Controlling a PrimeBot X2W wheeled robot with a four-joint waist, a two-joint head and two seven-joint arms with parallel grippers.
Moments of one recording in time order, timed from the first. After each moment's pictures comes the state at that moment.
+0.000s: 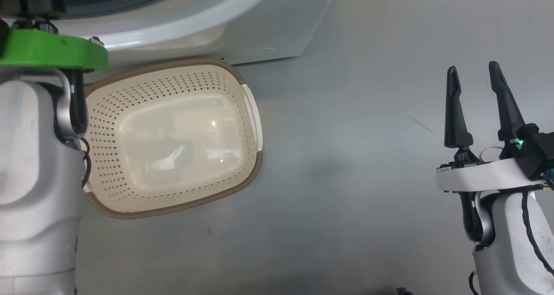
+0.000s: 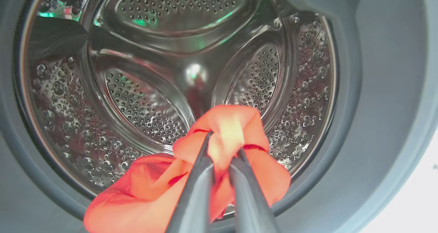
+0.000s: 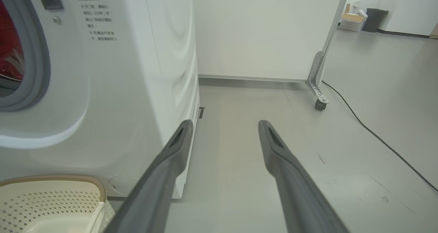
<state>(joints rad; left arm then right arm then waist) -0.81 0.14 -0.12 0.32 -0.32 0.03 -0.25 -0.24 -0.06 0.03 0.02 0.18 0.05 -0.26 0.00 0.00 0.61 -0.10</state>
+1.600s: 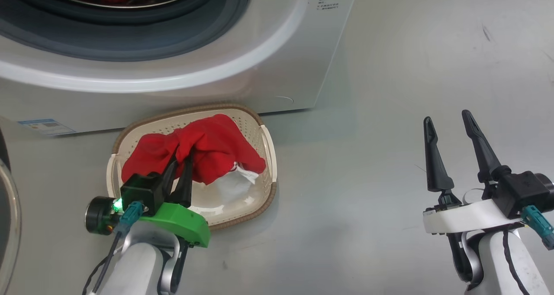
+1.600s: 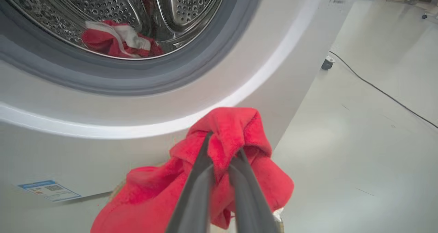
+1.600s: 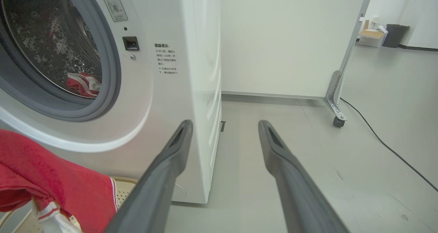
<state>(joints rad) -0.24 0.05 -0.32 0.21 -0.33 0.07 -0.14 -0.09 -0.06 0.07 -0.01 0.17 0.07 -0.26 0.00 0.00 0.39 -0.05</state>
